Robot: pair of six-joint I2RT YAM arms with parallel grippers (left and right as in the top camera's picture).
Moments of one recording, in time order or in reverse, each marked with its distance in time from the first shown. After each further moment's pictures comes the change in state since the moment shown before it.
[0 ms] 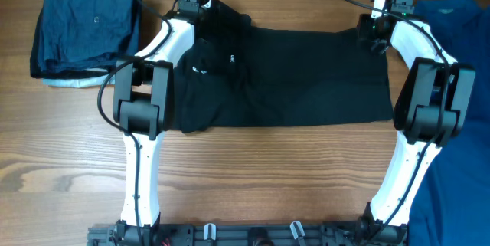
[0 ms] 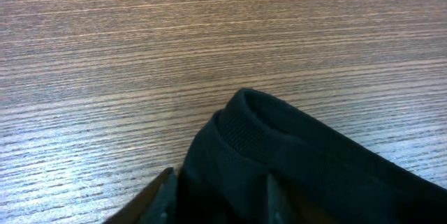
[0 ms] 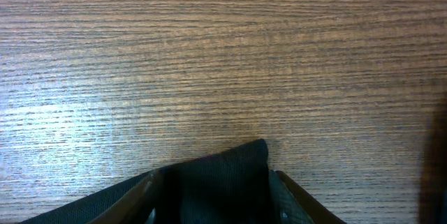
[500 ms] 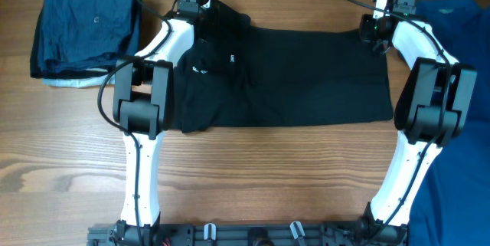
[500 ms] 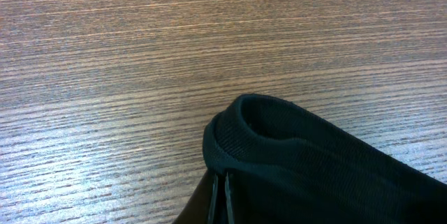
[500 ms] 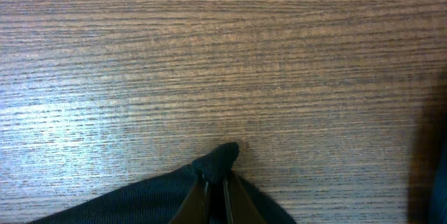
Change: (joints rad) left arm 0.004 0.005 0.001 0.002 -0.014 0.006; right arm -0.007 0.001 0.000 0.000 0.003 0.003
